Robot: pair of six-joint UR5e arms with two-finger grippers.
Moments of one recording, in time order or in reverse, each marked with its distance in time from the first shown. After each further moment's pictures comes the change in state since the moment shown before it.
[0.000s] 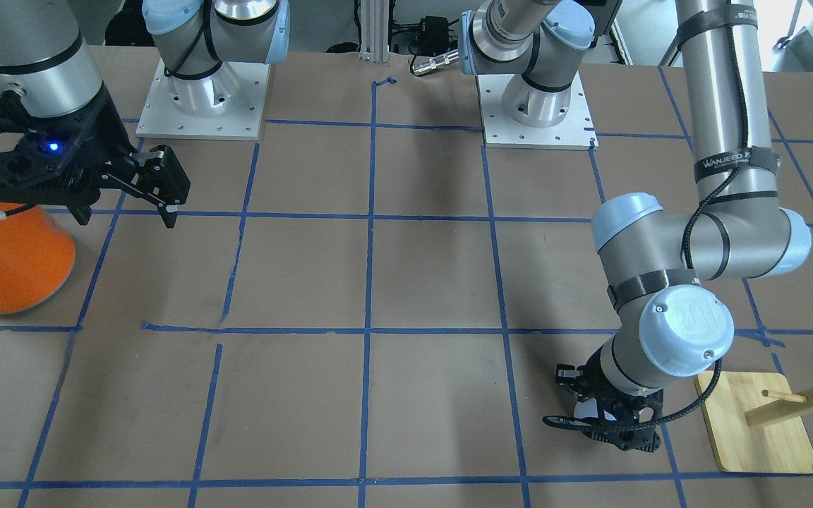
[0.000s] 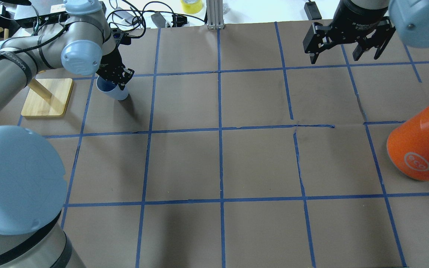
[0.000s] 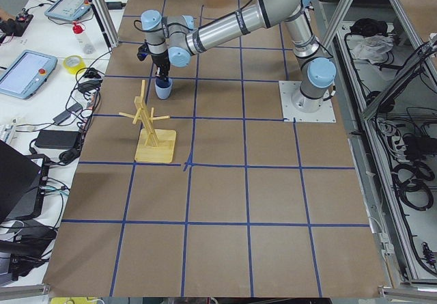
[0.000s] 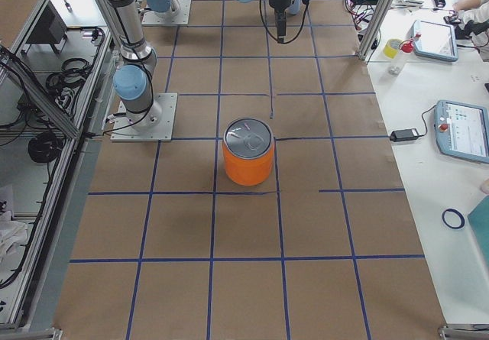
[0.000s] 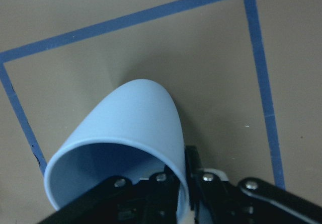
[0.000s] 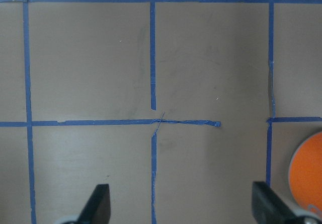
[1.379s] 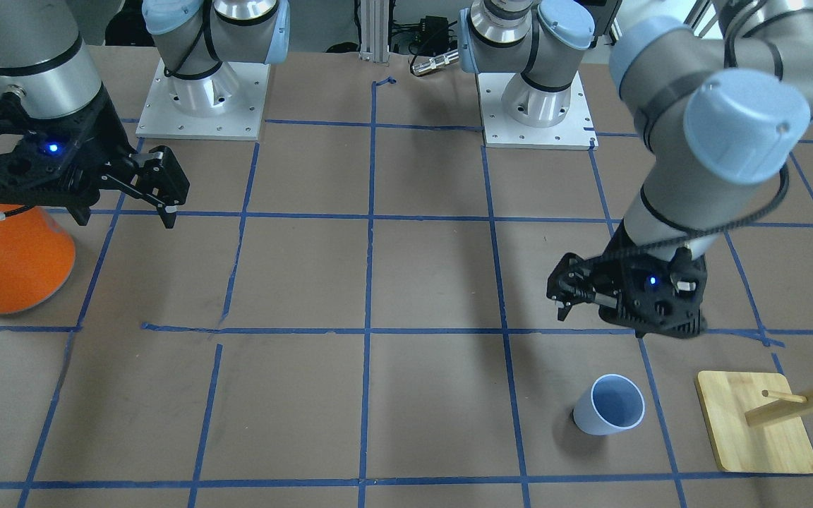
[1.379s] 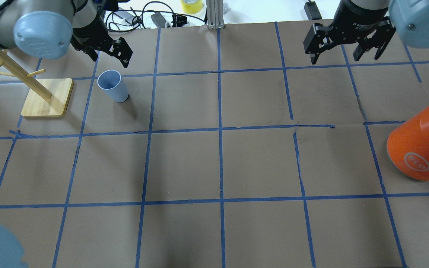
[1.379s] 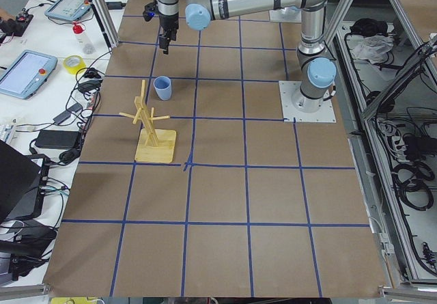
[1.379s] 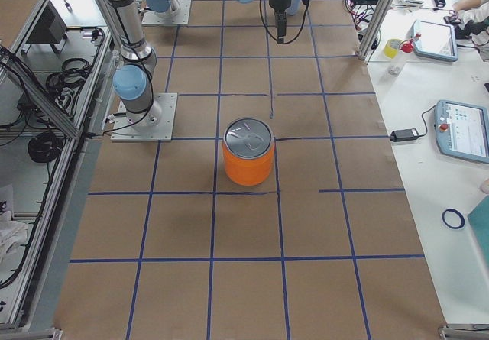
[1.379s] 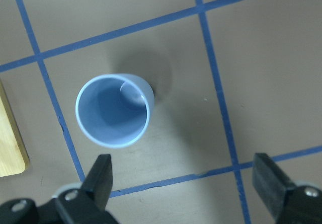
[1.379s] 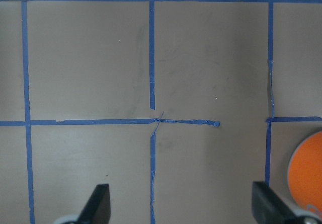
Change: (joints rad) left arm -0.045 0.347 -0.046 -0.113 -0.076 -0.029; right arm -0.001 0.000 0.002 0.000 -0.002 -0.004
